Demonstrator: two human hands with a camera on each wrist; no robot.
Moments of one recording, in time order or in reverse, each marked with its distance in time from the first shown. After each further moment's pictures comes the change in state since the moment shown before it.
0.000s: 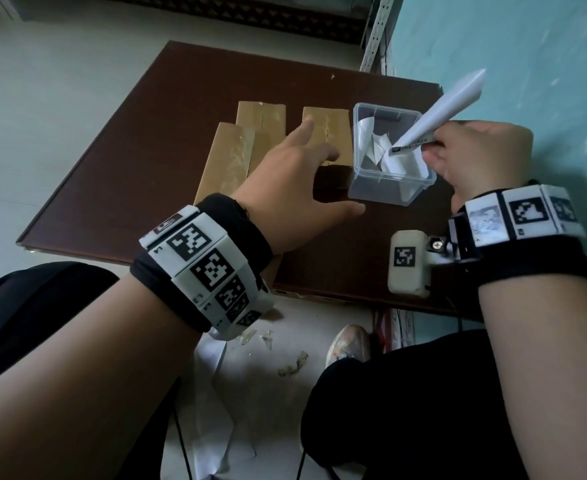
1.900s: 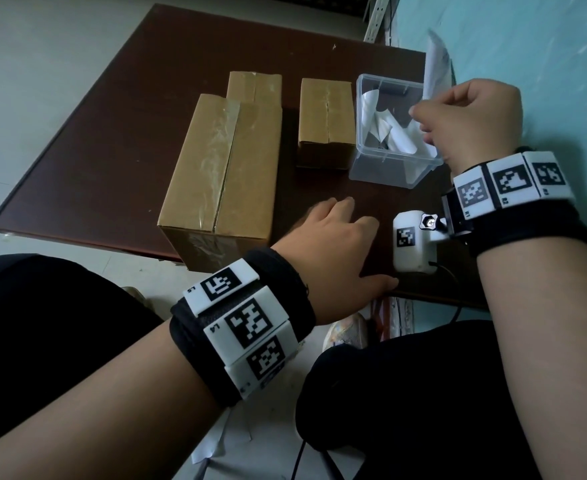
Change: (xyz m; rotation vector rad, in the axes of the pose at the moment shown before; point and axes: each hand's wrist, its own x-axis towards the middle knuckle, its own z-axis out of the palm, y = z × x) left_hand -0.019 0.017 0.066 0.155 -0.407 0.038; right_hand 0.025 0.017 0.016 -0.312 -0.039 -0.223
